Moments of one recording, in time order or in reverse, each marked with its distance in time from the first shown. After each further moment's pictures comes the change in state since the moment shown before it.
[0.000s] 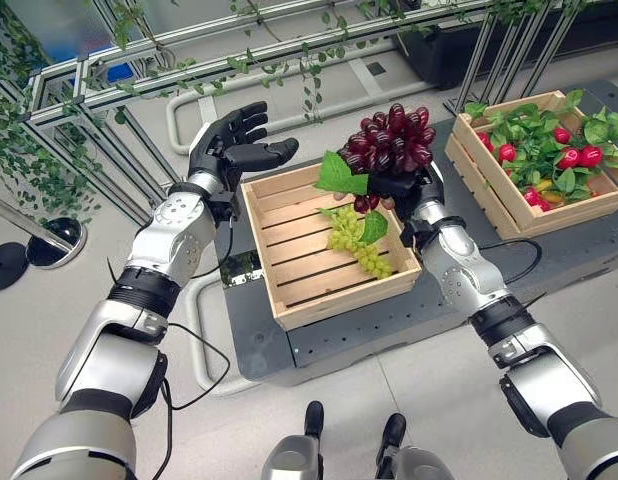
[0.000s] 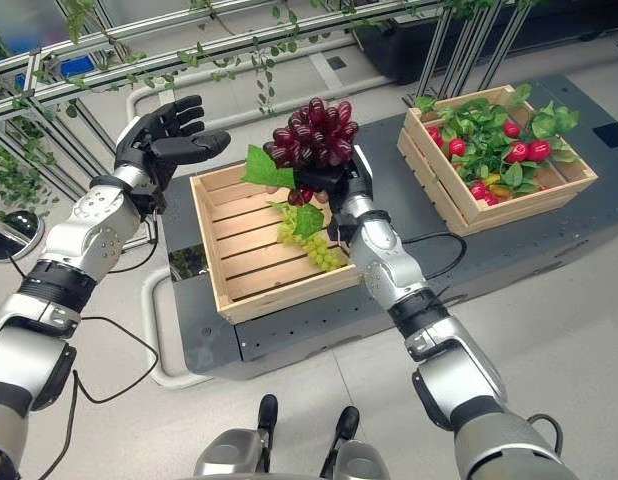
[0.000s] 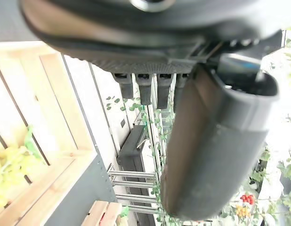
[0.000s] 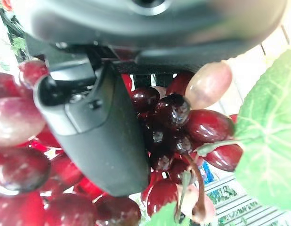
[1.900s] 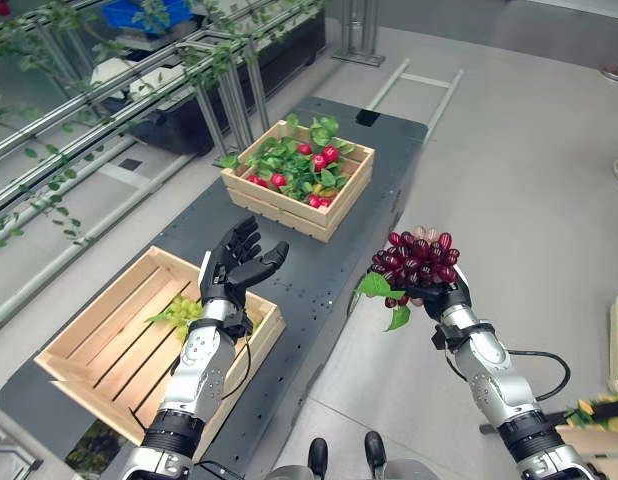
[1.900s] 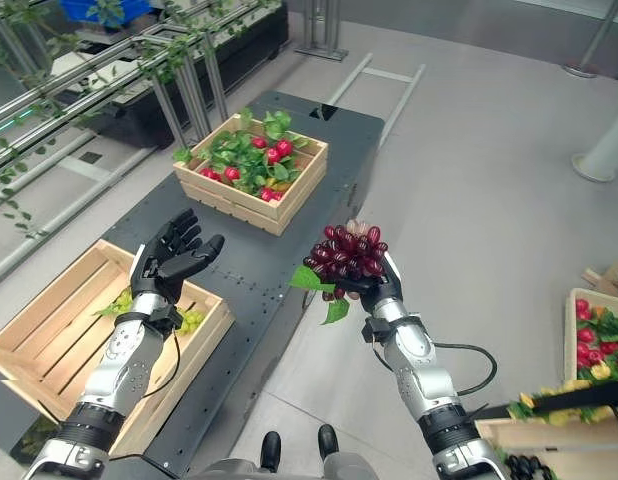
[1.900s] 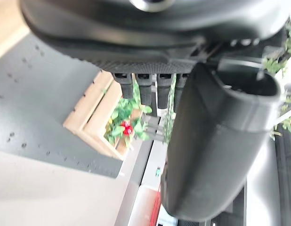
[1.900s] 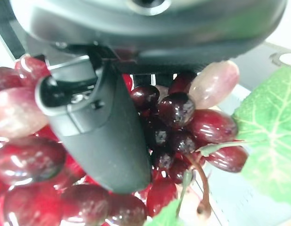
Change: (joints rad) left arm 0.736 -0.267 0.262 -0.350 0.164 -0.240 0.100; right arm 0.615 0.030 -0.196 -0.236 -0.239 -0.050 0.180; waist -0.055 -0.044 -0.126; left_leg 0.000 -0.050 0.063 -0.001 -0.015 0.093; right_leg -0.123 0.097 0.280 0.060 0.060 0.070
